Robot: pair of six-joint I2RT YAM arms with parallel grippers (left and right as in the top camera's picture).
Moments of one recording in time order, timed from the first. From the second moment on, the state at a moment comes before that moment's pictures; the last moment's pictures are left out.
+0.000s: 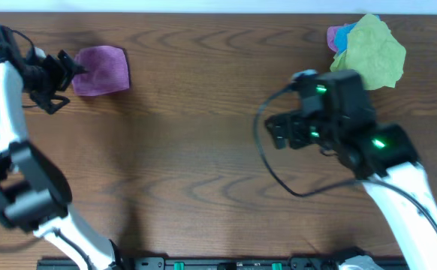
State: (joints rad) left arm 0.43 1.97 1.79 -1.13 0.49 -0.41; right arm 0.31 1.22 1.23 -0.91 -0.18 0.09
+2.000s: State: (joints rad) left arm 0.22 0.48 0.79 -0.86 0.46 -0.01; right arm 0.15 0.44 0.83 -0.93 -0.23 0.13
